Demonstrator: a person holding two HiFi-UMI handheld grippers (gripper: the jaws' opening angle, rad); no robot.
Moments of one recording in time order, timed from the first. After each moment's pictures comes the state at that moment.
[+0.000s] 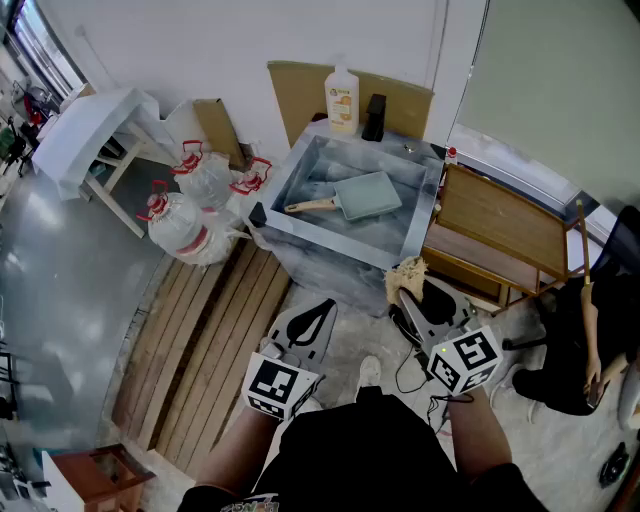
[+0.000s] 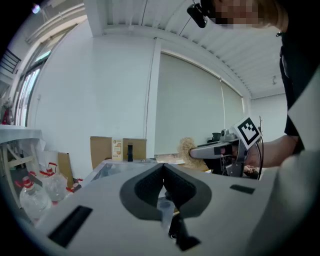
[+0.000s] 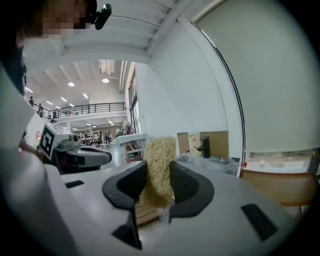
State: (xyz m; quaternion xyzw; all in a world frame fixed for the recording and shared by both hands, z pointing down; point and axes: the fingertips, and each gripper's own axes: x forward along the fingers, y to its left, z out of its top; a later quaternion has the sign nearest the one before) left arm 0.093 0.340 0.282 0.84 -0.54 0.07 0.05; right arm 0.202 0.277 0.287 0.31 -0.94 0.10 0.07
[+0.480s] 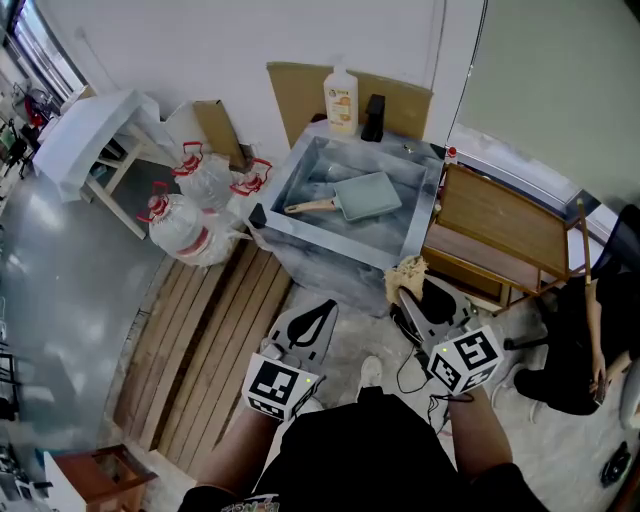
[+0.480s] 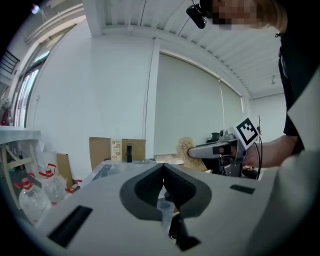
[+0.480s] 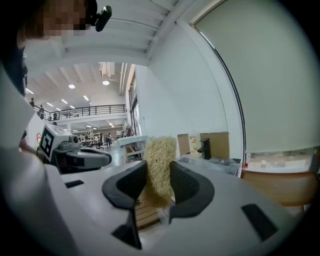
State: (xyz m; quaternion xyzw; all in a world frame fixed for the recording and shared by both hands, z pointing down) left arm 0.097 0.340 0.277 0.84 -0.54 0.07 0.05; right arm 0.203 0.276 0.282 0.30 -0.95 0.10 0.06
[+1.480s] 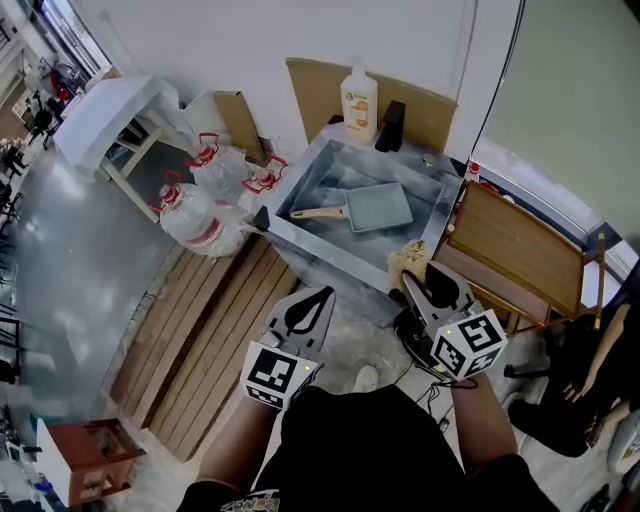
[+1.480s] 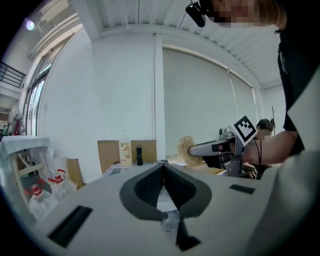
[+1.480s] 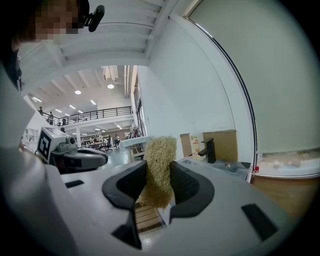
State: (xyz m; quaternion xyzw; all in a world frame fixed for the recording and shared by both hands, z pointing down) left arm 0.096 0.265 0.279 0.80 -0.59 0.09 0.03; right arm 0.201 0.180 0.288 0.25 -0.96 0.11 0.05
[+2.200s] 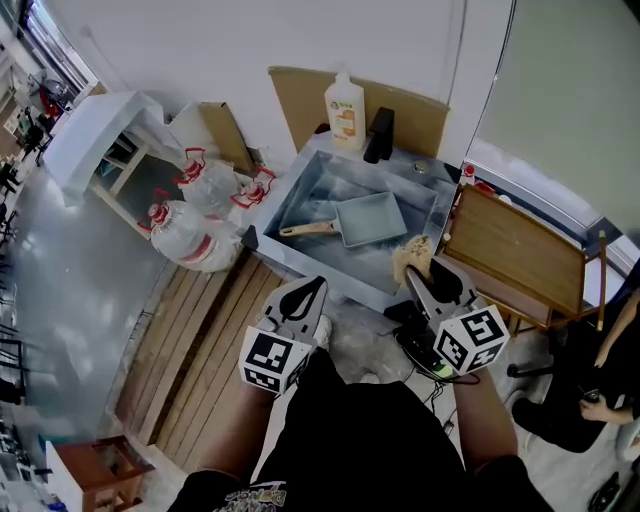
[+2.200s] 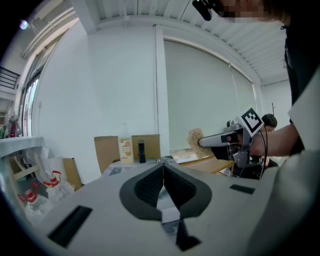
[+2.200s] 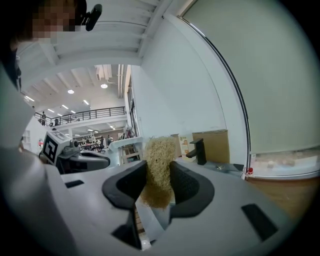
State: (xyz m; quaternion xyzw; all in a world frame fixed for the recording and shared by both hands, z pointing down) left arm 0.068 0.192 0.307 0.80 -0.59 0.12 0.04; right arm 0.206 0.116 0.301 0.28 -0.95 0.12 0.05
